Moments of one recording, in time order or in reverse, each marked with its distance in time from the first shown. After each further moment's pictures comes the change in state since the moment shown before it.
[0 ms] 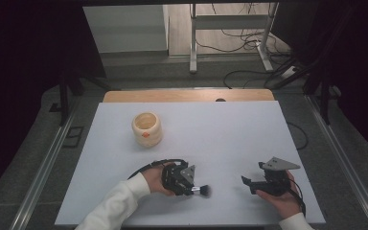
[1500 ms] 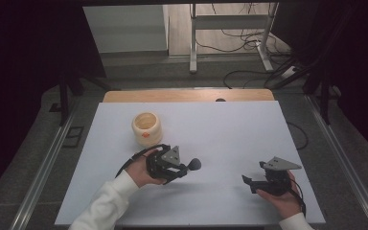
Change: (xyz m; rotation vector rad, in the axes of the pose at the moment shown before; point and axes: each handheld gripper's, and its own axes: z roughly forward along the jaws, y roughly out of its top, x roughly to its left) left arm 0.000 -0.016 -0.065 -0.152 0.198 -0.170; right arm -0.001 0.000 -0.002 -0.011 -0.014 0.010
